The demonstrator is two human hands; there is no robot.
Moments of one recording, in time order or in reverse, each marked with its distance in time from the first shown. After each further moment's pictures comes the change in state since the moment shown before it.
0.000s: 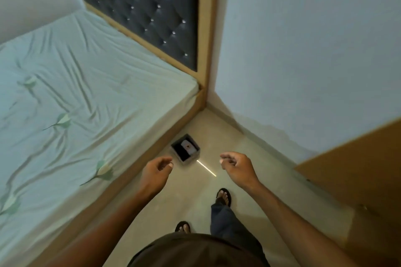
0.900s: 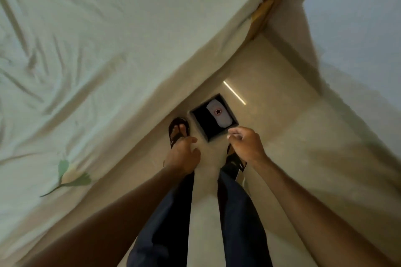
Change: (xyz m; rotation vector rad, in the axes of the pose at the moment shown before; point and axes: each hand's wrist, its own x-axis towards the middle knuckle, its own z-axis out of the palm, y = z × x) left_hand 0.424 -0.229 0.147 0.422 -0.369 -0.455; right_hand 0.451 0.206 0.223 -0.128 -0.334 0.413
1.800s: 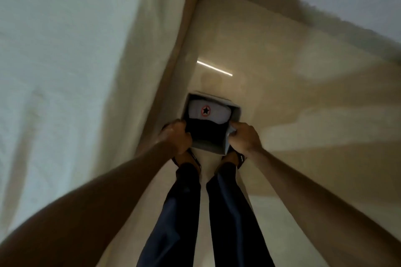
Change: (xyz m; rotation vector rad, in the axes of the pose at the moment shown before) left_hand 0.165 -0.011 0.012 0.543 -0.198 0.270; right_hand 0.064 0.084 0.064 -0.025 0.086 0.187
